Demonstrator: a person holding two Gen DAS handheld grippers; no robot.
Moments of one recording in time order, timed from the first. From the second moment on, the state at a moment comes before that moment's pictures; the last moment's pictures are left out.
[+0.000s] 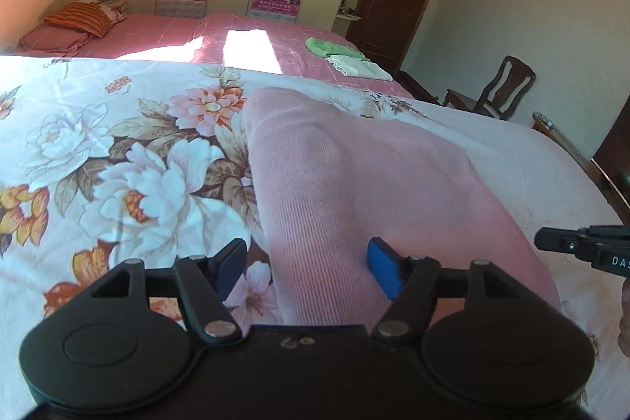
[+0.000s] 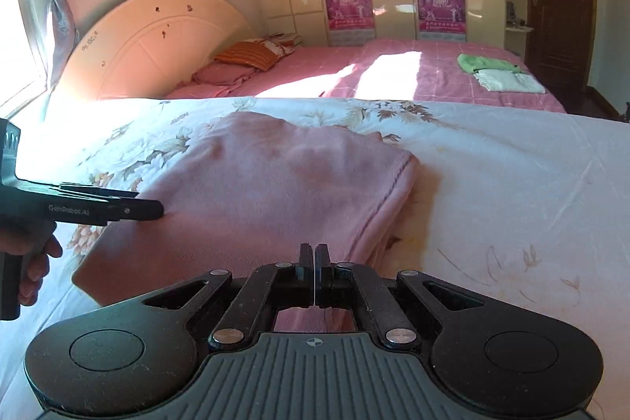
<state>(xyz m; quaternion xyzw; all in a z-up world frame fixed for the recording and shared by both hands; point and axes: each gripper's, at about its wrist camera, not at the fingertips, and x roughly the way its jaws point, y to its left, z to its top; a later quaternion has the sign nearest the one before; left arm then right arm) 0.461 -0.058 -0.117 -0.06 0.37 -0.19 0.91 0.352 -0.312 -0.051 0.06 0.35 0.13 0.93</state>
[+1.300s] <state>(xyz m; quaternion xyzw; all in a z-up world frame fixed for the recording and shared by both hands) 0.402 -0.048 -0.110 -0.01 0.39 -0.15 0.91 0.327 -0.293 -0.047 -0.04 0.35 0.06 0.93</state>
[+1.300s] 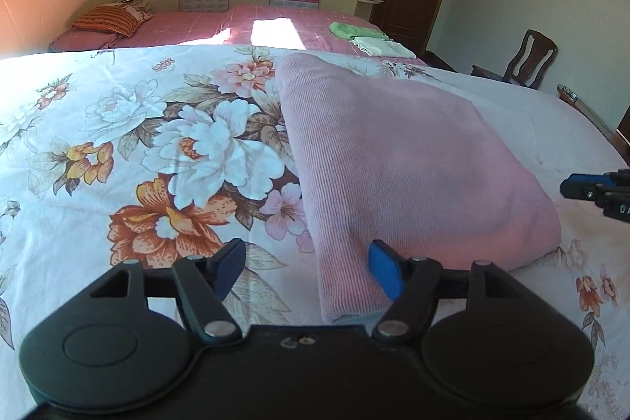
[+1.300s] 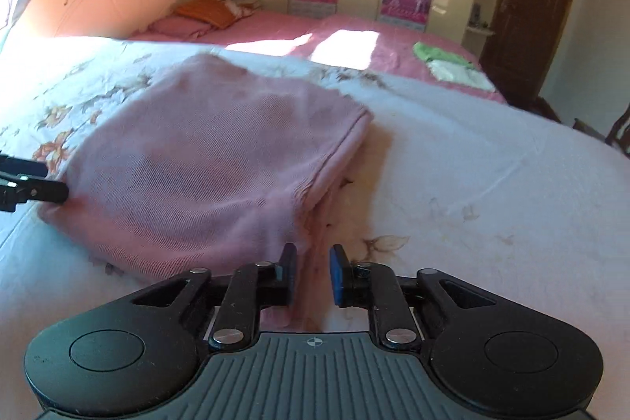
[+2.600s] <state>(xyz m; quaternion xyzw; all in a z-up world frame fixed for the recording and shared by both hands) 0.510 -0.066 -0.140 -0.16 0.45 -0.24 0.85 0.440 -0.377 -0.093 0.22 0.44 0.22 0.84</state>
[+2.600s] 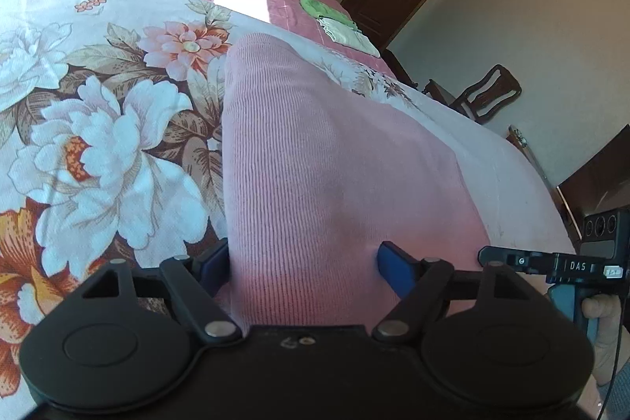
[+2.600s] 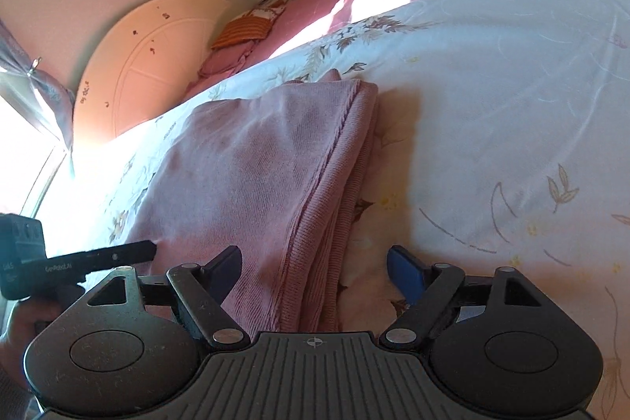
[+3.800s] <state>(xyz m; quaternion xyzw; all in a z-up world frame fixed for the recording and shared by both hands) 0.503 -0.014 -0.089 -0.14 0.37 -0.30 0.87 0.427 -0.270 -0.037 0.14 0.39 0.19 0.89</state>
